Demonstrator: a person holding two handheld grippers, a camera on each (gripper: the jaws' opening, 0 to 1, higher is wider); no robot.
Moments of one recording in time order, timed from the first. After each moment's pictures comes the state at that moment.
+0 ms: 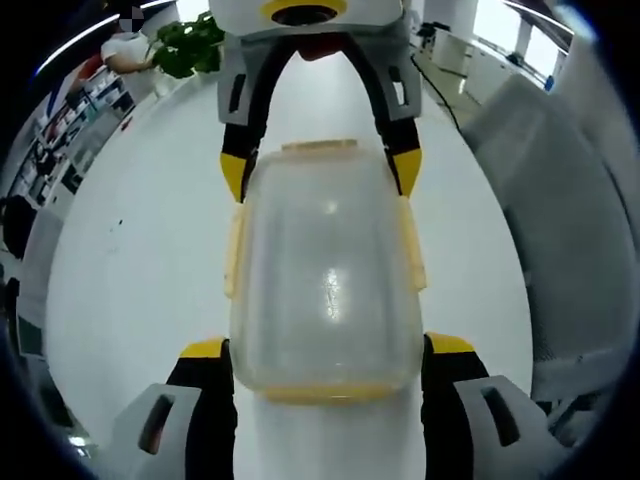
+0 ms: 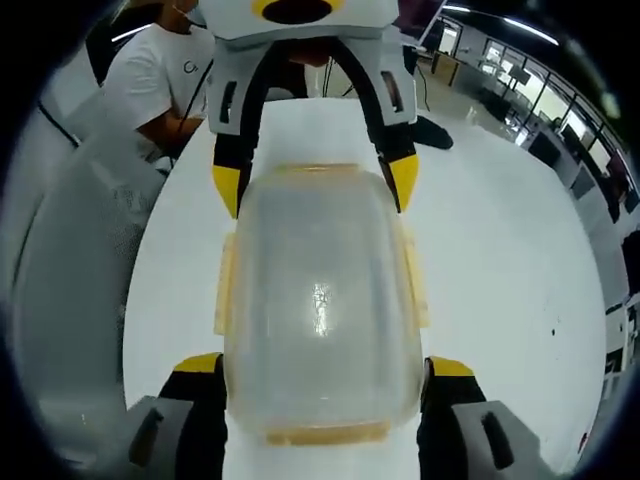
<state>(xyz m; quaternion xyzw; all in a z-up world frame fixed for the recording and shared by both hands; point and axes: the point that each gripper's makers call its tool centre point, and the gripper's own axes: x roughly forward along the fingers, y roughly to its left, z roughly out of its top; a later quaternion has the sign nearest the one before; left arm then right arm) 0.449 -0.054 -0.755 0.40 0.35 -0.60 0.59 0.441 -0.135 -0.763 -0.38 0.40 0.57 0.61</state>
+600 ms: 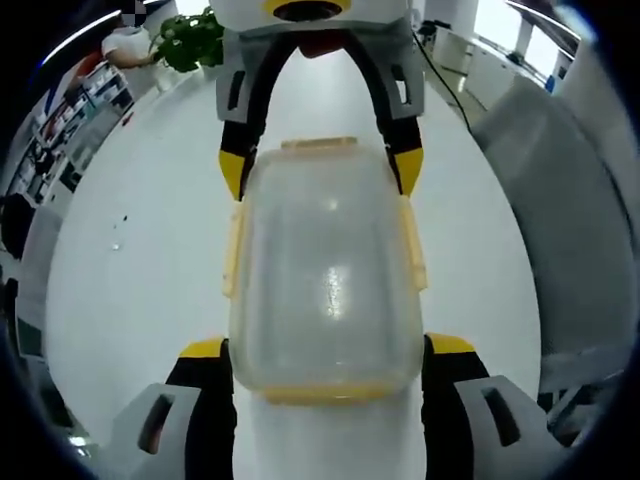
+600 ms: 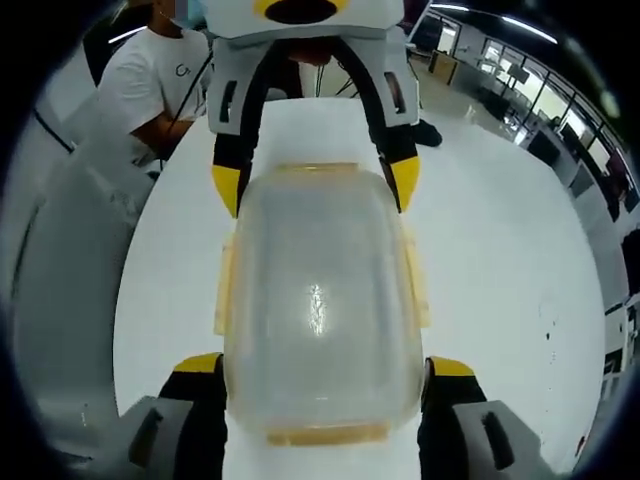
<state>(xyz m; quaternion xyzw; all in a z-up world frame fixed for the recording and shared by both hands) 0.466 -0.054 -0.755 0.40 0.36 -0.60 0.59 0.459 -0.136 -0.763 -0.38 0.40 0.57 0.61</state>
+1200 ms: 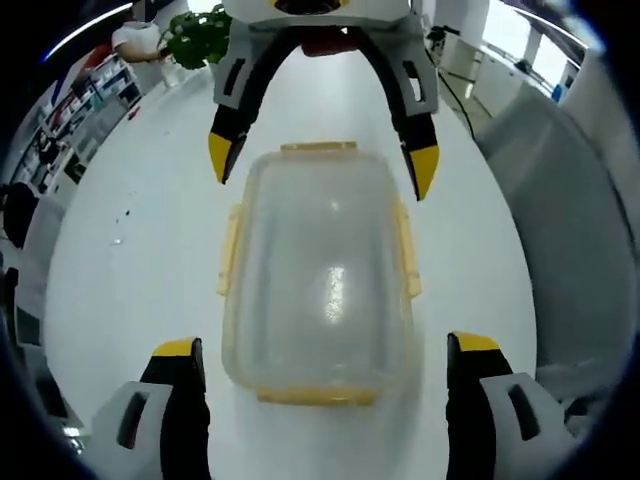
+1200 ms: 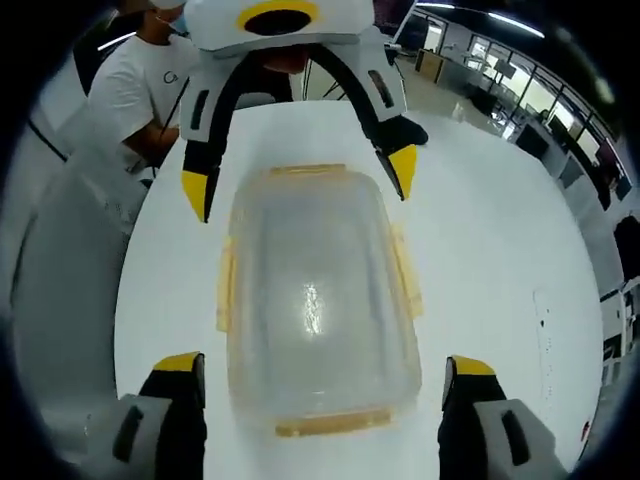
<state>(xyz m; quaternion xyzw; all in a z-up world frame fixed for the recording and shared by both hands) 0.461 -0.054 -0.752 0.39 0.37 -0.59 0.60 0.455 -0.142 -0.758 -0.37 0.41 0.56 0.63</state>
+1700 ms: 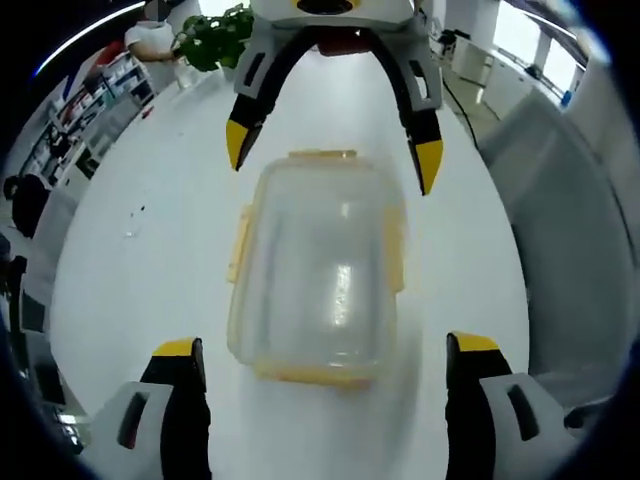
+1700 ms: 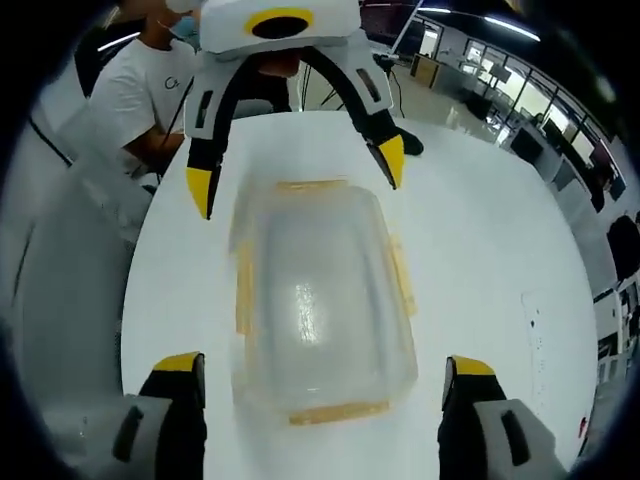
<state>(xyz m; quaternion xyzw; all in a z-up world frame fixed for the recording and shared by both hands) 0.454 -0.043 -0.735 0.38 0.36 -0.58 0.63 0.452 -0.141 -0.738 -0.37 0.39 0.55 0.64</state>
